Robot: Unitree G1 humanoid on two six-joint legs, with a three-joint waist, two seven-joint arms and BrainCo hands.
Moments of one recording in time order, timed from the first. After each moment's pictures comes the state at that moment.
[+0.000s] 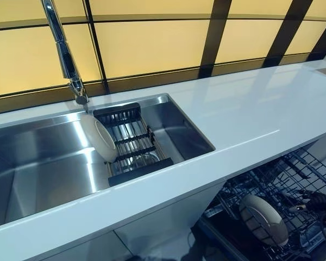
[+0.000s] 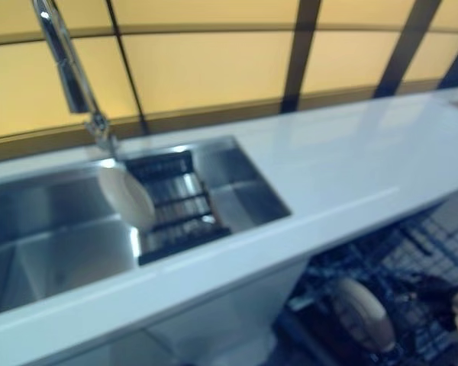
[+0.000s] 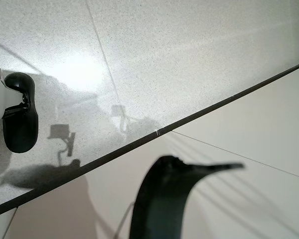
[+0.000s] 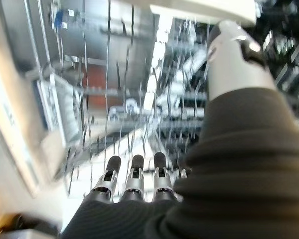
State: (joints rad) left arm -0.04 0.41 -0.10 1.09 -0.35 0.04 -0.04; right arm -0.35 -1.05 -0.02 0.75 0.01 0.27 0.37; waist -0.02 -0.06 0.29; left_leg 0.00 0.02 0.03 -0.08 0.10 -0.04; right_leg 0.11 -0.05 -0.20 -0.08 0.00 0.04
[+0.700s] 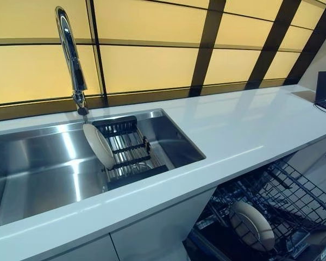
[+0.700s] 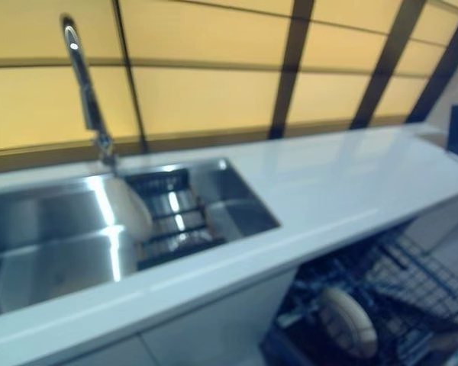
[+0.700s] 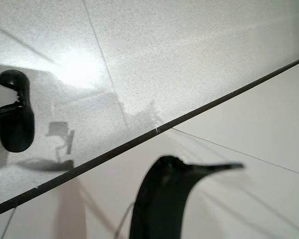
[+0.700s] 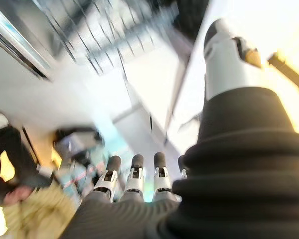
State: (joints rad) left arm -0.03 0.41 -0.12 1.16 -0.39 0.03 -0.05; right arm -0.47 -1.27 -0.15 0.94 0.26 0.32 -0.05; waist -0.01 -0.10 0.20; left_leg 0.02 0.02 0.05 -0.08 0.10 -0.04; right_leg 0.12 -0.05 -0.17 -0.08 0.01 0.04
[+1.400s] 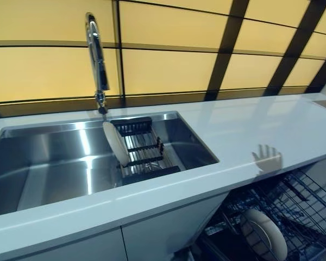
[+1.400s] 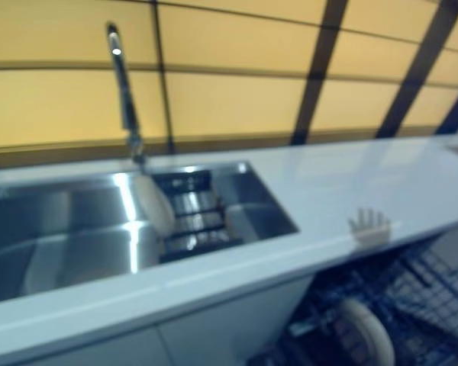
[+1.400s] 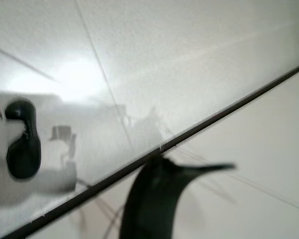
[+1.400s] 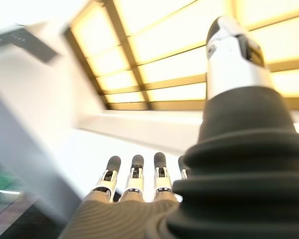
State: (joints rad) left arm -0.04 0.39 -0.28 1.16 -0.27 0.08 -0.04; right arm -1.23 -1.35 0.56 0.65 -0.01 0.13 -0.32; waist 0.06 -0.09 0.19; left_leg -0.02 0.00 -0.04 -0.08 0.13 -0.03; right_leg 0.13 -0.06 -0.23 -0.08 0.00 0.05
